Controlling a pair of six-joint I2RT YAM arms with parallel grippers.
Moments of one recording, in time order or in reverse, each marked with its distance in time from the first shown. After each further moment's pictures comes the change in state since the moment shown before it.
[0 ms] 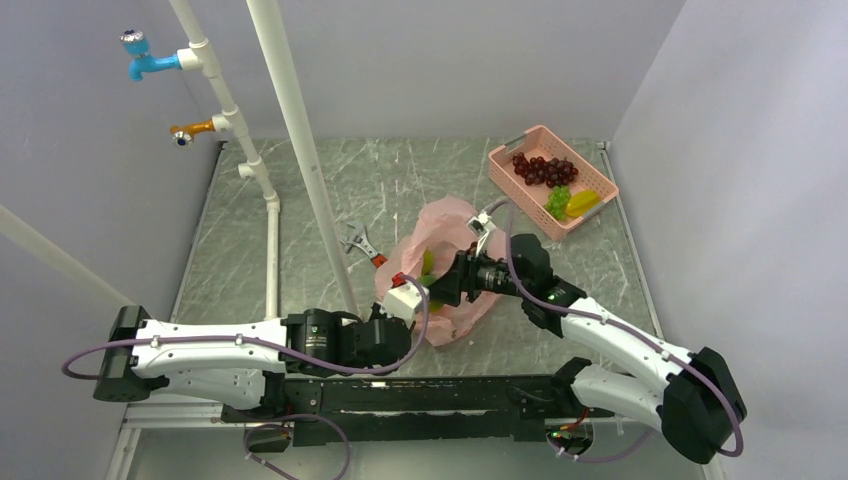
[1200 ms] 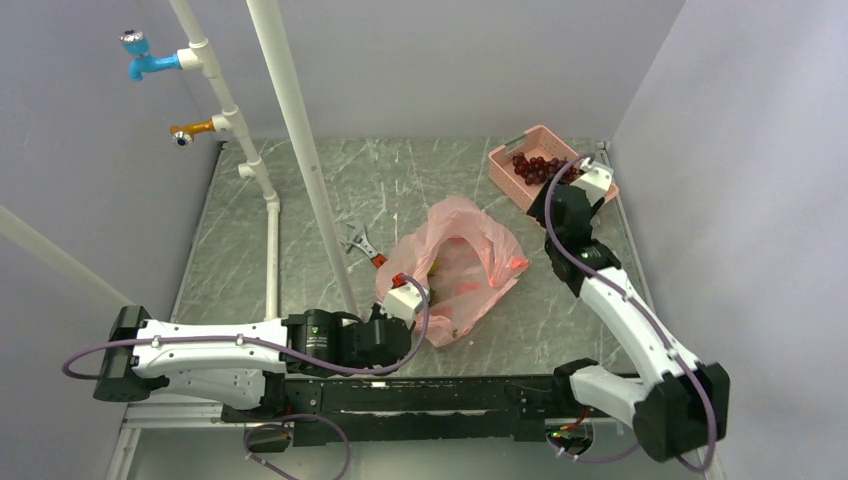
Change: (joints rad) left arm 0.000 0.003 -0.006 0.006 0.000 0.003; right arm -0.379 0.048 0.291 -0.277 1.109 -0.164
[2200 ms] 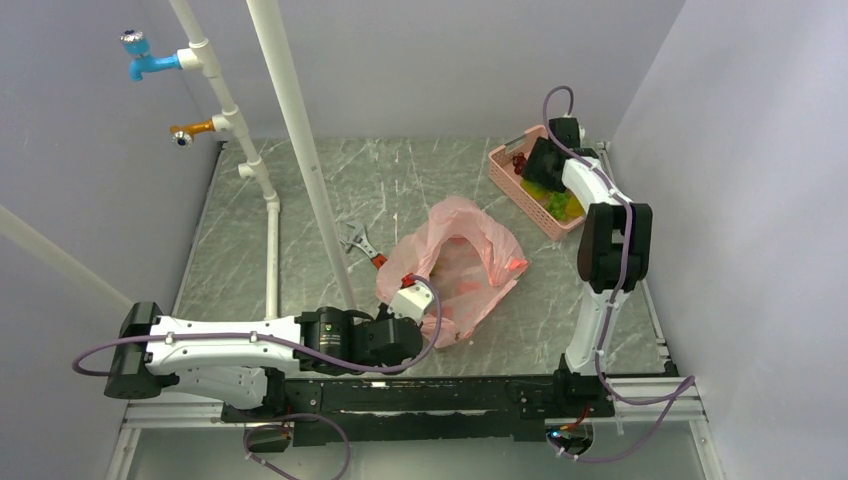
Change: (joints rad) left arm 0.000 0.073 0.058 -0.048 -0.001 0.001; right arm -0.273 0.966 0.824 -0.327 -0.464 -0.014
